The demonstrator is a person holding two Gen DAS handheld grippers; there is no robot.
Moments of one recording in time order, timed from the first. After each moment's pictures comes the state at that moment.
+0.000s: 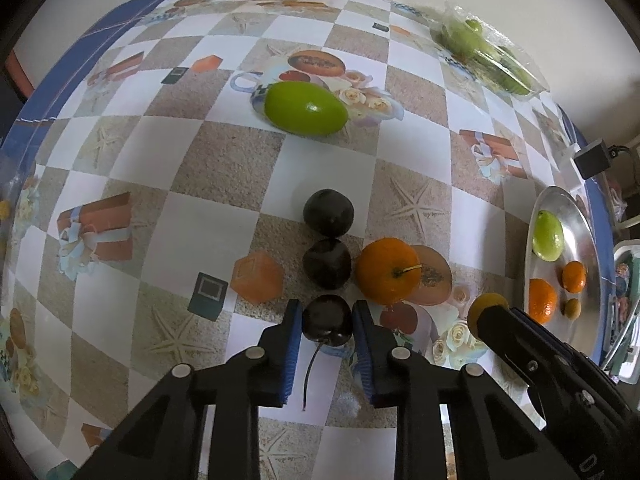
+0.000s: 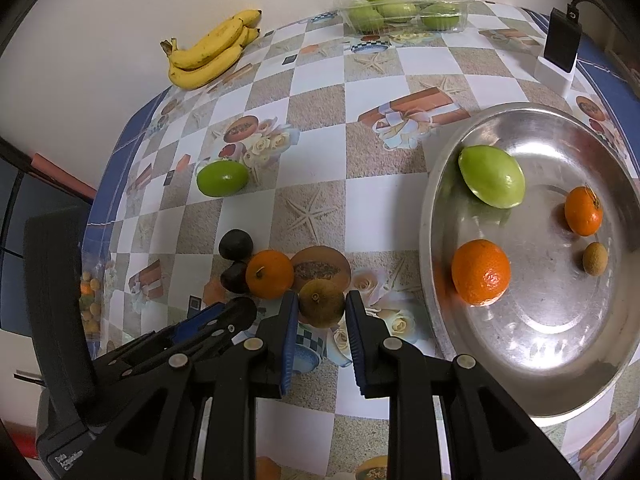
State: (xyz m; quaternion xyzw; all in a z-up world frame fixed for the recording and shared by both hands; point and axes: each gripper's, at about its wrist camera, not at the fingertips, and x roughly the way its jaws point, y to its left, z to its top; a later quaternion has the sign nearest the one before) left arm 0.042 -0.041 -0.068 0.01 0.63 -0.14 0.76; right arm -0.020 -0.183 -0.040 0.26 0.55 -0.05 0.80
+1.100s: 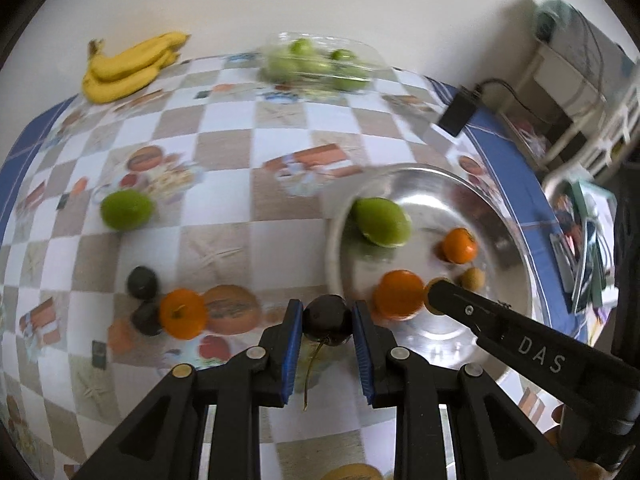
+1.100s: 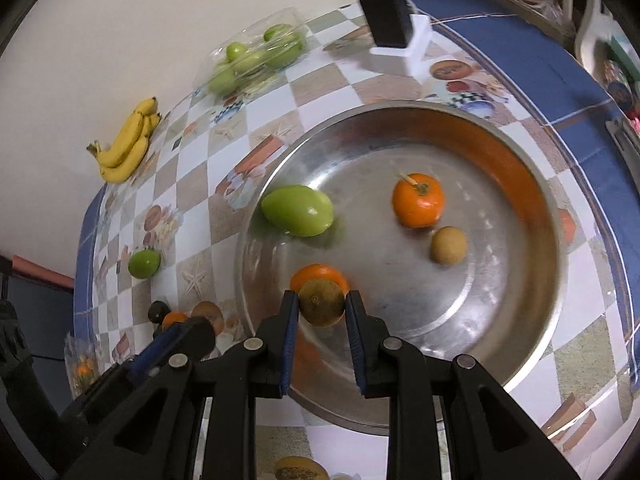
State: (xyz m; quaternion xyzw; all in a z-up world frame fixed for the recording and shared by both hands) left arm -0.015 -0.153 -0.019 0.08 0.53 -0.31 0.78; right arm -0.087 -0.296 -0.035 0.35 0.49 -0.18 0.78
